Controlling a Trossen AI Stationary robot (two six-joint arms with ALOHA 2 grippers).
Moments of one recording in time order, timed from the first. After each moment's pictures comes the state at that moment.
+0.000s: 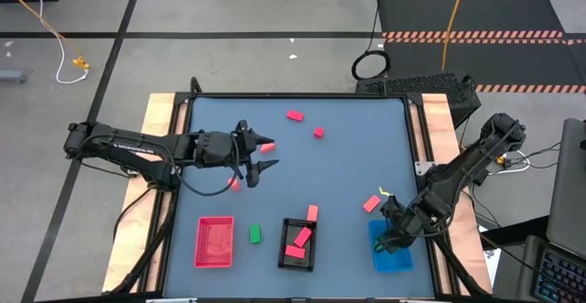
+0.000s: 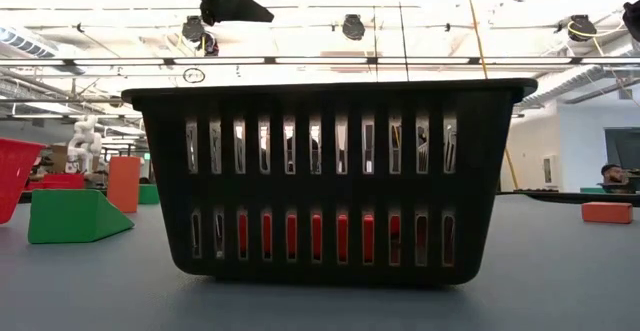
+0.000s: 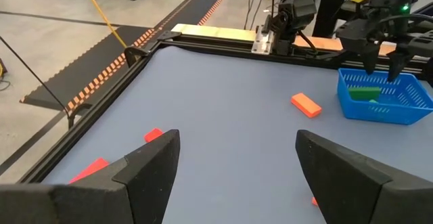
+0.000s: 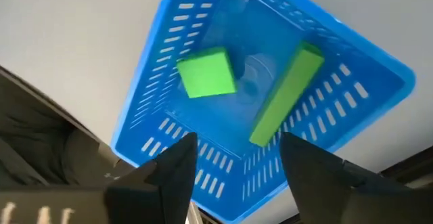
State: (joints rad) left arm -0.07 1.16 0.89 -0.09 -0.29 -0.10; right arm 0.75 1.19 0.75 -0.79 -0.18 1.74
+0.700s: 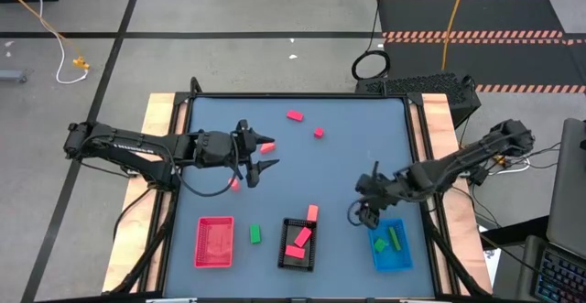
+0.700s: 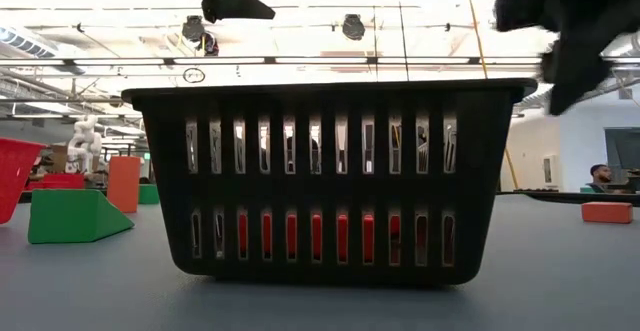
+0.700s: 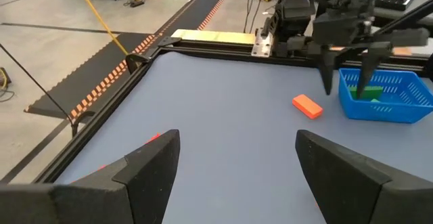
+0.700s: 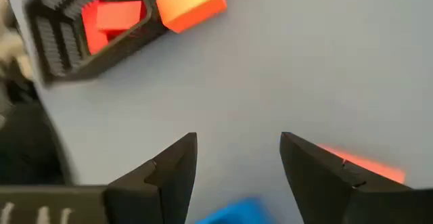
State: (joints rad) left arm -0.07 1.16 0.89 -0.07 -0.29 -0.06; right arm 0.37 1.16 0.75 -0.62 0.03 0.88
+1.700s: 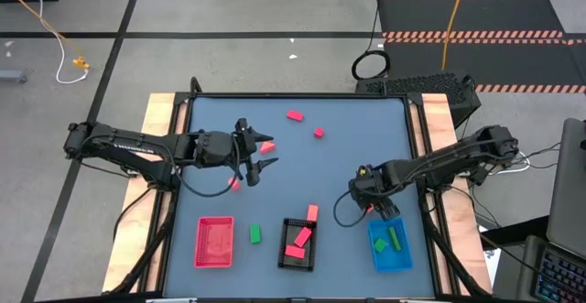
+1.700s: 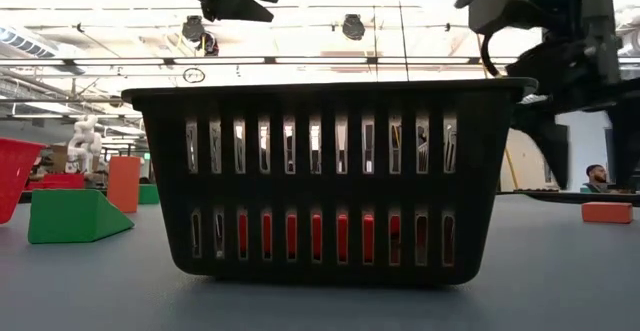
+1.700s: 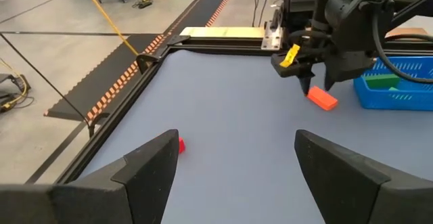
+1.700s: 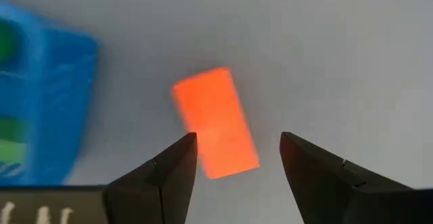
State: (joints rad) left arm -0.07 1.16 0.89 -0.09 -0.32 0.00; right arm 0.21 1.39 0.75 -0.89 -0.05 -0.22
